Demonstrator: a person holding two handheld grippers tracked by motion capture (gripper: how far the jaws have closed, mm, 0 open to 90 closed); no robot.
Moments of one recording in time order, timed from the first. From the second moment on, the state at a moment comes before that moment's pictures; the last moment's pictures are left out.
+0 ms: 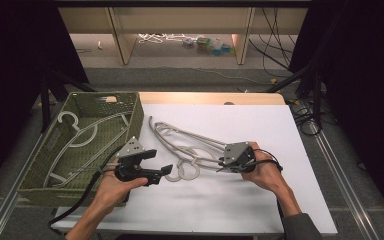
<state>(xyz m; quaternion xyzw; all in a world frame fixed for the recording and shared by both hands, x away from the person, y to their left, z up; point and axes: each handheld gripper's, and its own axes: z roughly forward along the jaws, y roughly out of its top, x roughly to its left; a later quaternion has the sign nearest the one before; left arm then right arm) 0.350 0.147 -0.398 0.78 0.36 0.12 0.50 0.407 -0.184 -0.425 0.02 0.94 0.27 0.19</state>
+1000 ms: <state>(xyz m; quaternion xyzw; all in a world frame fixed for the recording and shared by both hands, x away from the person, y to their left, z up) 0.365 0.119 -0.413 0.83 0.28 0.16 0.46 0.372 -0.209 -0.387 -0.01 0.93 0.33 0.17</state>
